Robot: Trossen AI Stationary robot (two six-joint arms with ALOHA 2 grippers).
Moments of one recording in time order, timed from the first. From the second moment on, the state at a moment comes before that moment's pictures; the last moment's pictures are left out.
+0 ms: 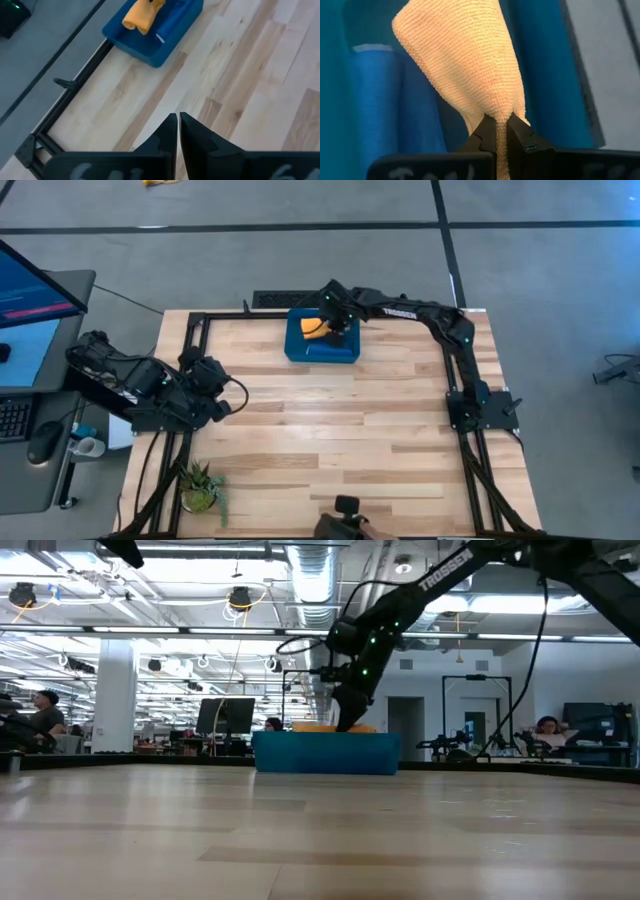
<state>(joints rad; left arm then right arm) -0.49 1.07 1.26 -1.48 -0.72 -0.90 -0.55 2.12 1.69 -0.63 0.00 -0.42</state>
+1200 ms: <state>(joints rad) -0.49 1.07 1.26 -1.48 -0.68 -0.91 -0.62 2.19 1.69 -0.60 0.00 -0.37</state>
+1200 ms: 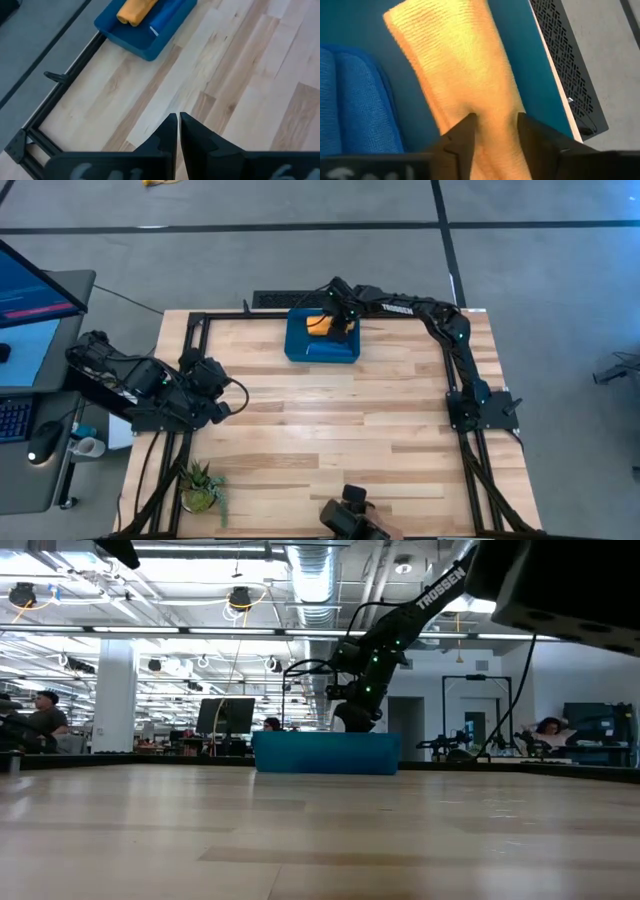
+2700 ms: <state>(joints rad) -0.05 0.85 0.42 0.11 -0.18 -0.39 -0.44 1.16 0.97 -0.53 -0.29 -0.11</state>
